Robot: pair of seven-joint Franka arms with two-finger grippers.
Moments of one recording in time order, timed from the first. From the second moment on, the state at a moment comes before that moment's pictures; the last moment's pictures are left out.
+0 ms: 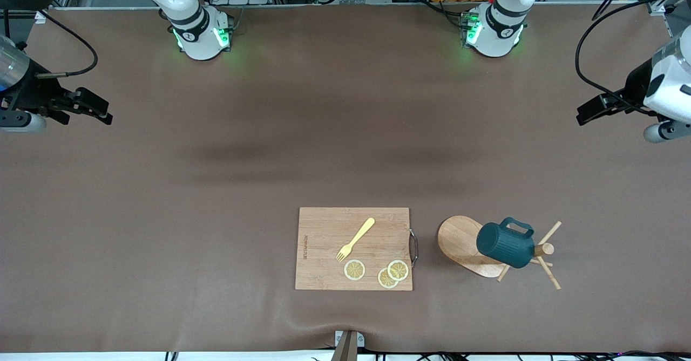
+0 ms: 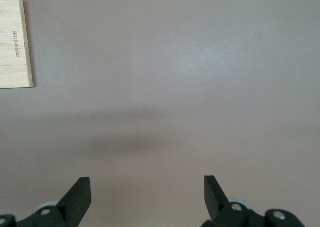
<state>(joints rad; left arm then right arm) 0.01 0.02 -0.09 -1.57 0.03 1.50 -0.31 -0.02 -0.10 0.01 -1.79 0.04 1.69 0.02</state>
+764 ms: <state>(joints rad) -0.04 -0.13 -0.07 -1.72 0.03 1.56 -0.25 -0.02 -0.10 0.01 -1.79 0.04 1.69 0.02</state>
